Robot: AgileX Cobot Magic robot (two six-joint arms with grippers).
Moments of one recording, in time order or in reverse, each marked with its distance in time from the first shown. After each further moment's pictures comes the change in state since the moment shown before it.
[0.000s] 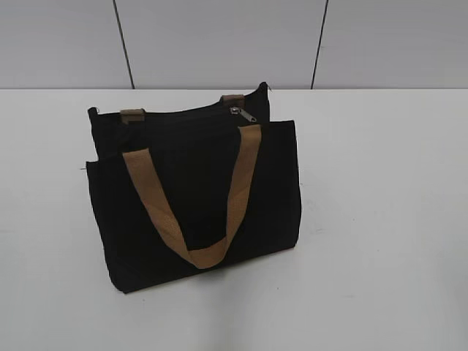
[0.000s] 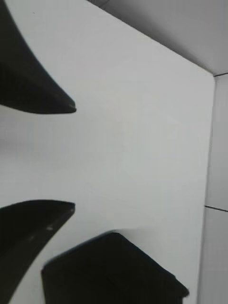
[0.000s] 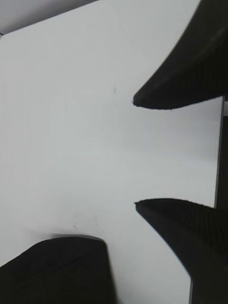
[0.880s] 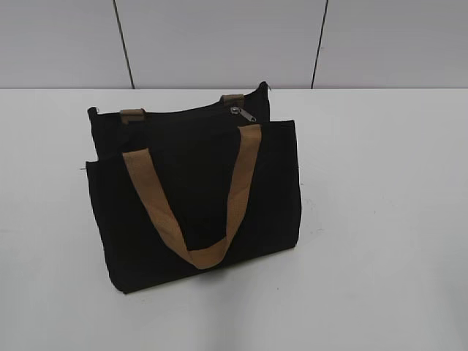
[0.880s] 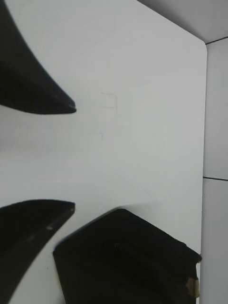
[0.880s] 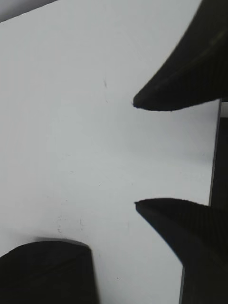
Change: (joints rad) left arm -0.005 -0.082 0.108 -0.098 -0.056 0.089; right arm 0.000 -0.091 0.151 0.011 -0.056 -0.044
